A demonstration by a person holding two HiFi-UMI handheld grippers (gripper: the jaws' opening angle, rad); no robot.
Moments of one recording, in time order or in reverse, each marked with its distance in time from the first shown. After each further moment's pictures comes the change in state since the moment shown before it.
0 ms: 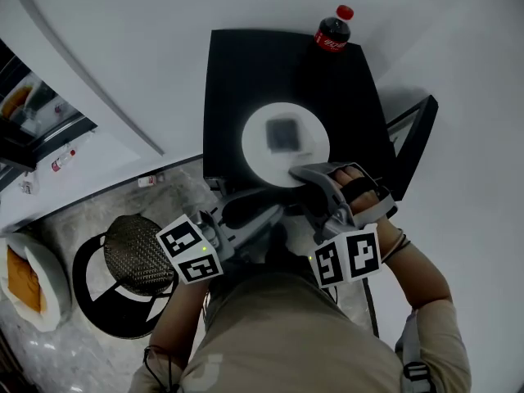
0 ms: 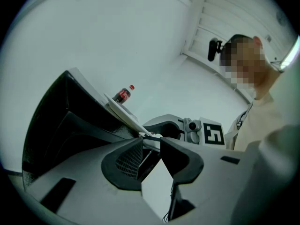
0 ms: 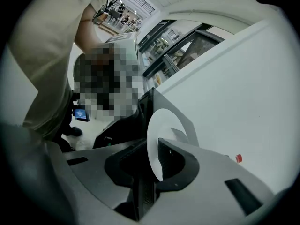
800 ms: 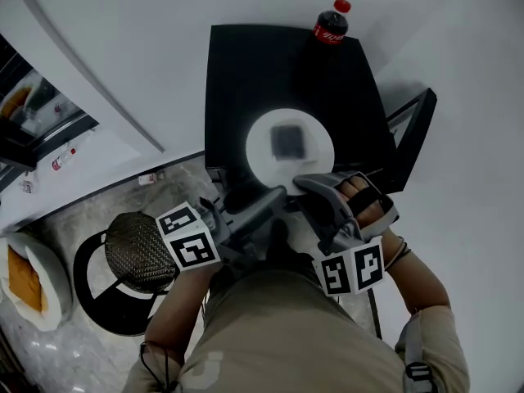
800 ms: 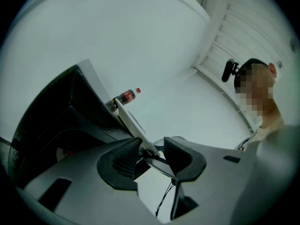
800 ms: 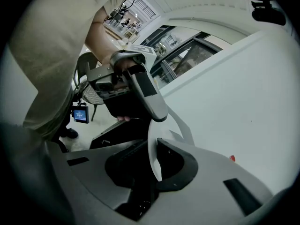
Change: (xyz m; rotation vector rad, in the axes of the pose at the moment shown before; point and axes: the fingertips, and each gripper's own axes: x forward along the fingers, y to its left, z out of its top) left arm 0.002 -0.001 0.015 -0.219 -0.075 -0.026; right arm -0.024 0.018 0.010 -0.012 -0.050 -0.075
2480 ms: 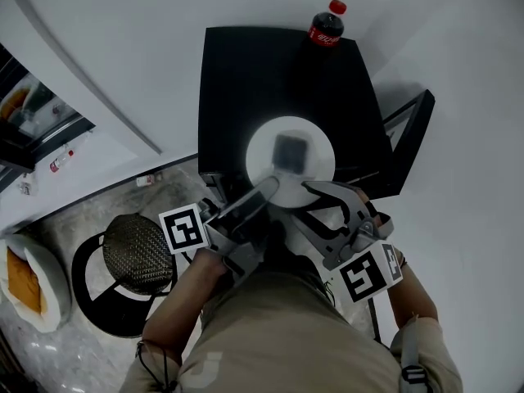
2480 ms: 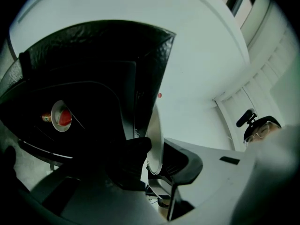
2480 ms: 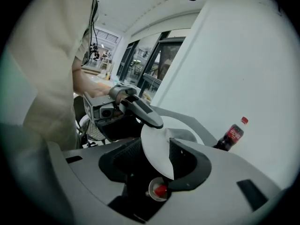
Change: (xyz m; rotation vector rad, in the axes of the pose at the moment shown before) left arm 0.010 0.022 -0.001 -0.542 -0.114 -0.023; right arm -0.023 -0.002 0.000 0.484 -0.149 0.109
